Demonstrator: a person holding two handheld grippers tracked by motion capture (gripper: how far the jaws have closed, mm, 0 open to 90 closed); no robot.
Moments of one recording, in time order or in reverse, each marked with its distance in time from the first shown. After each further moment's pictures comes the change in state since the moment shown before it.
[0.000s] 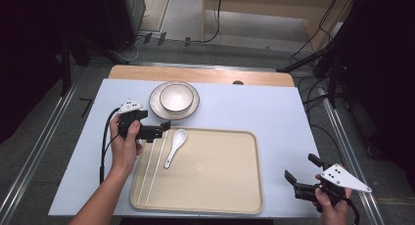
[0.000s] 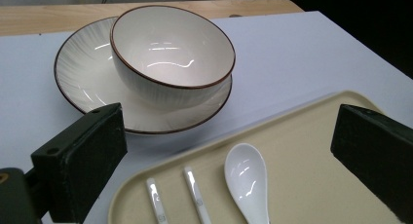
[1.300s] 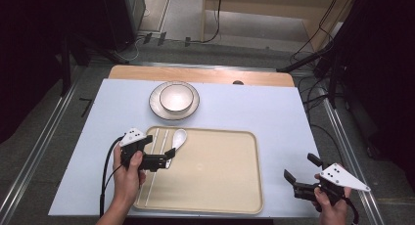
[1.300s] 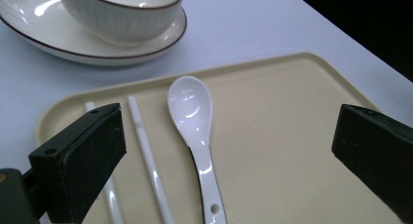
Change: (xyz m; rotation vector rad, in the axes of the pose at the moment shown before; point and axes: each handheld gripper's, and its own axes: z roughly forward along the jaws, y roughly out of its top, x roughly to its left) left arm -0.037 -0.057 -0.024 -0.001 -0.050 -0.027; right arm 0.001 0.001 0.002 0.001 0.001 0.004
